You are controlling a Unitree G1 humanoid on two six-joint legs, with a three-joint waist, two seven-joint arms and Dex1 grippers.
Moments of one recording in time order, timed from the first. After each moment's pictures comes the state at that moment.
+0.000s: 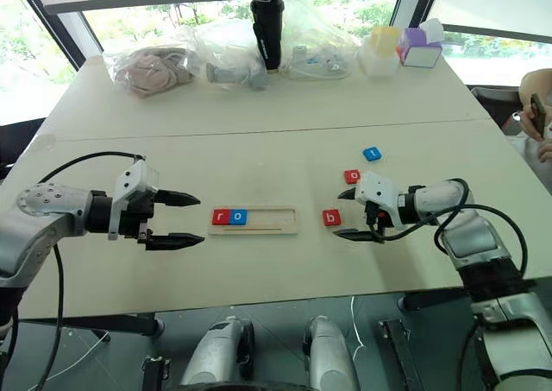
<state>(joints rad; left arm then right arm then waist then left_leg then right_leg) -0.31 0.95 0.00 -0.29 -0.52 0.65 -1.16 -0.50 -0.79 0.18 0.26 0.16 0.08 1.27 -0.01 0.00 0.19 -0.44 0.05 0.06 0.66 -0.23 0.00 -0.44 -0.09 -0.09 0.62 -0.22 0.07</state>
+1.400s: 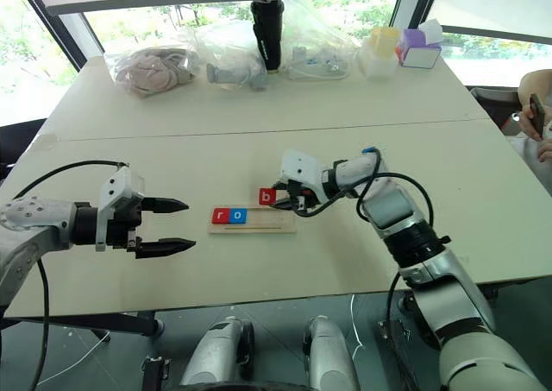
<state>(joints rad) -0.14 0.97 0.14 -0.38 -0.59 0.70 -1.08 -0.76 -0.48 0.38 0.12 0.06 0.43 1.14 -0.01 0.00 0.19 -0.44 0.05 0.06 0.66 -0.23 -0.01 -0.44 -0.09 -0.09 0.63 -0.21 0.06</state>
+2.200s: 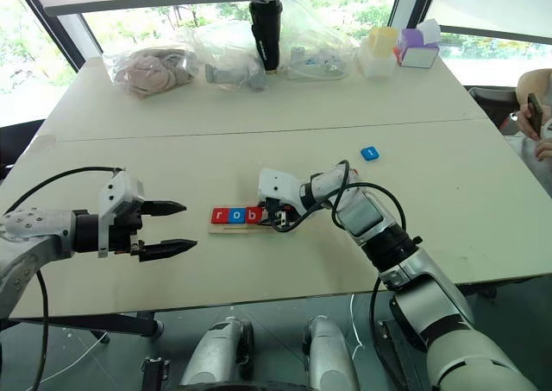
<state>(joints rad) -0.12 0.94 0.14 -0.41 -0.60 0.71 -1.00 -0.76 -0.42 0.47 0.18 -0.03 0.40 1.14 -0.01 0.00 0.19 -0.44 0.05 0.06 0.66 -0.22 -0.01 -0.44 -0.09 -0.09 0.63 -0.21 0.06</state>
